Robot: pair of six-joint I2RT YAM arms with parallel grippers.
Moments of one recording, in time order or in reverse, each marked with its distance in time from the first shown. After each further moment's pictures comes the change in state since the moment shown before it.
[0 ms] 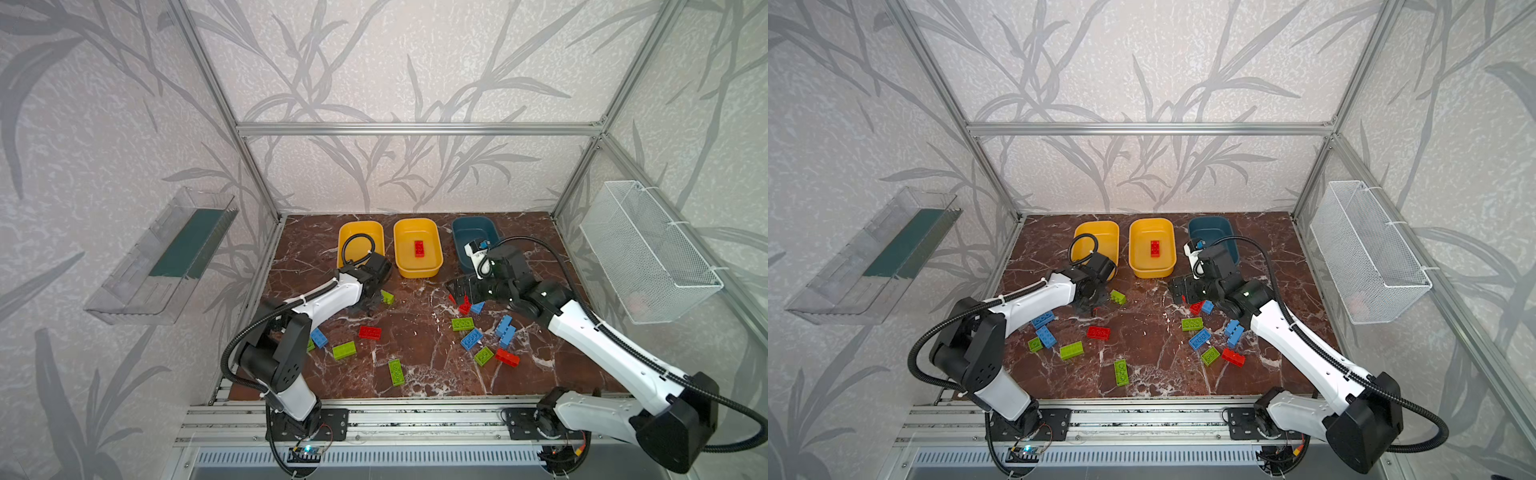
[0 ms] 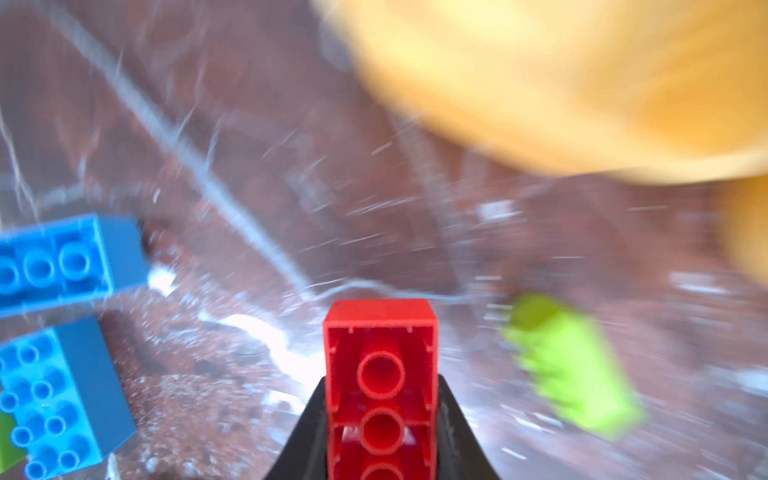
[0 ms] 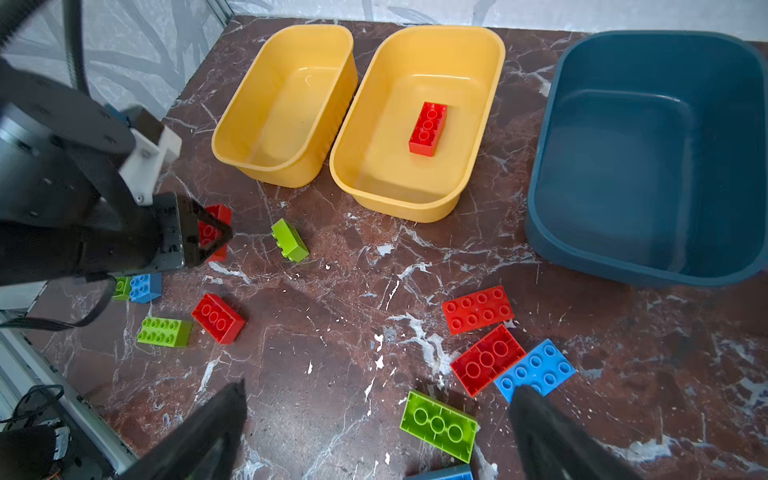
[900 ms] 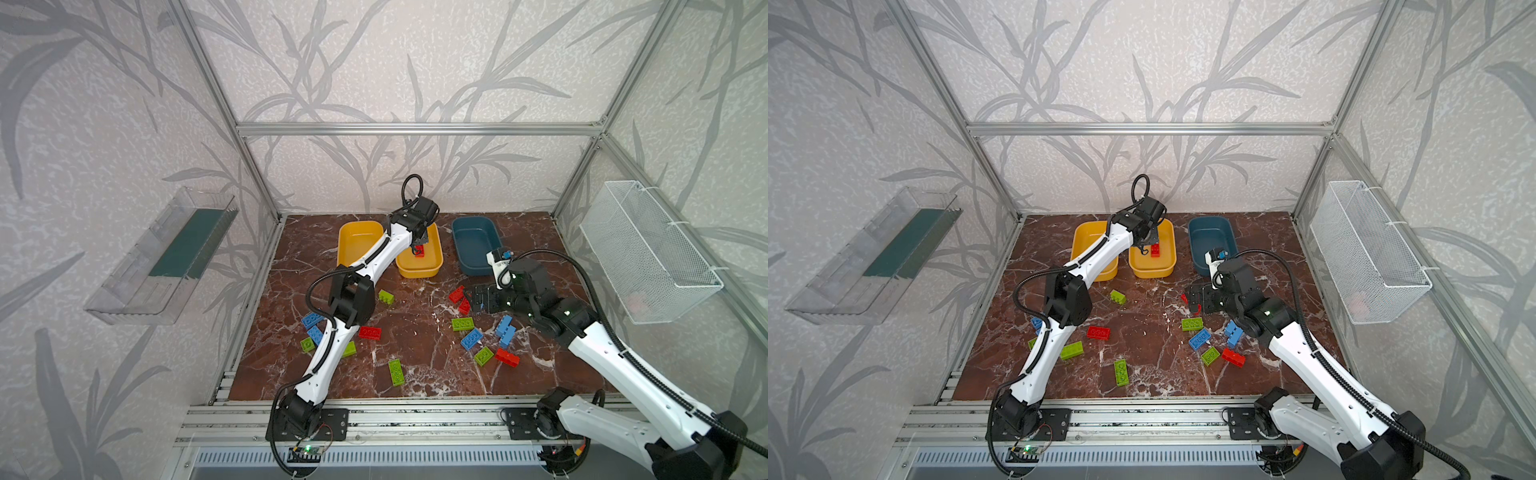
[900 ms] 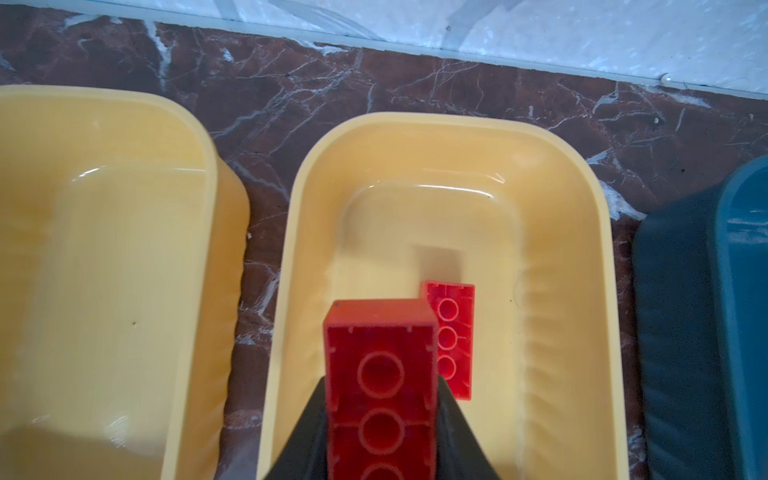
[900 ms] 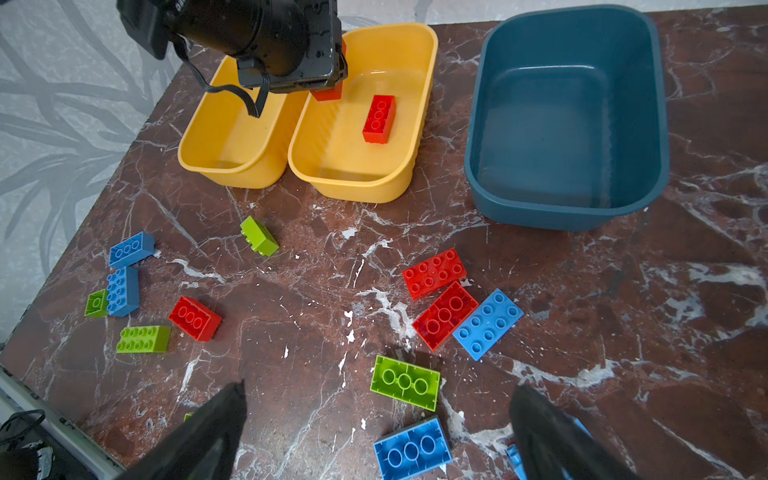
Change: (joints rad) left arm -0.042 0.892 1.368 -0.235 -0.043 0.337; right arm -0.070 -0.171 -0.118 -0.038 0.035 0.045
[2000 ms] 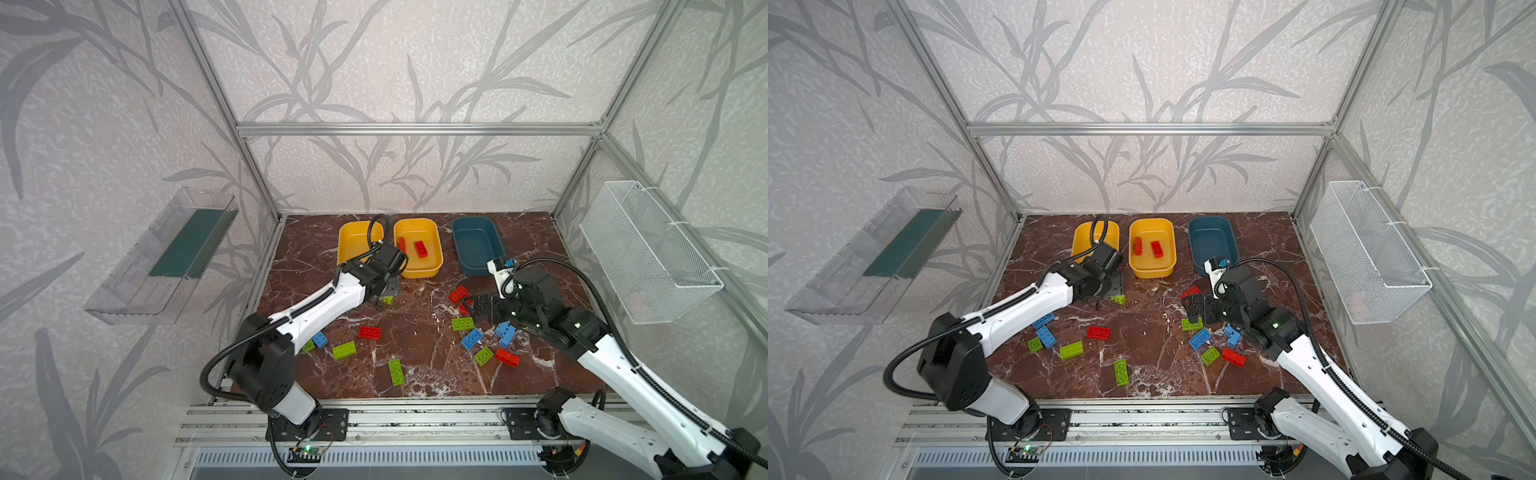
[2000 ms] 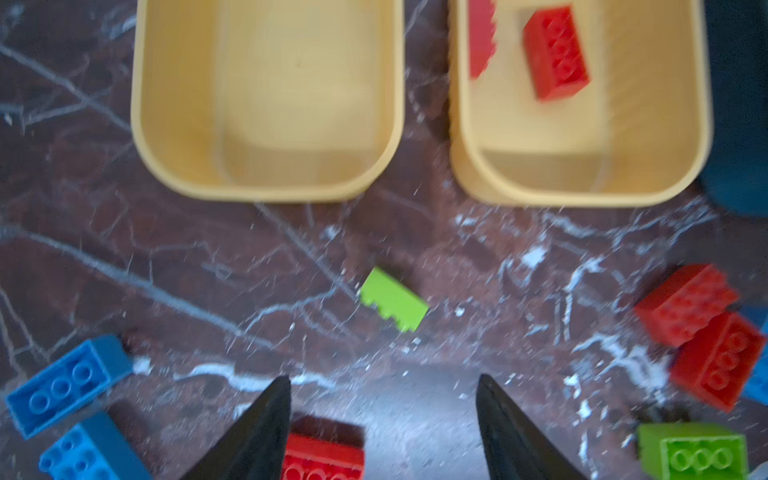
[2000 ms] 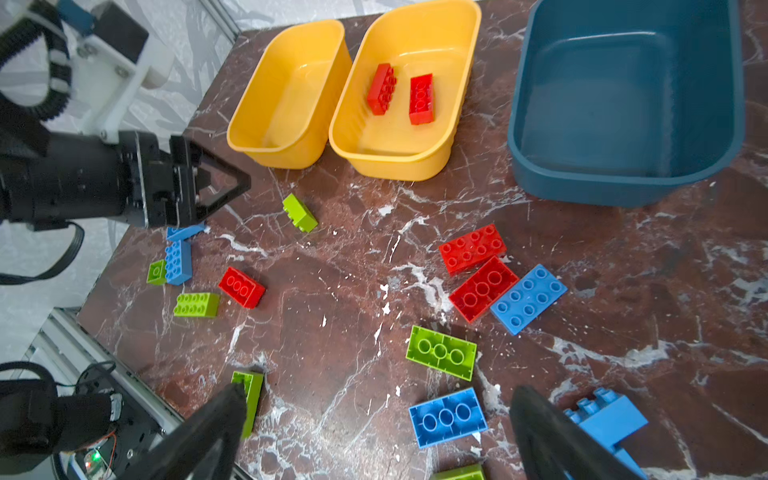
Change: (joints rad) left arm -0.068 -1.050 -1.403 0.241 0.079 -0.073; right arm 0.087 -0.092 -0.032 -0.050 -0.058 0.050
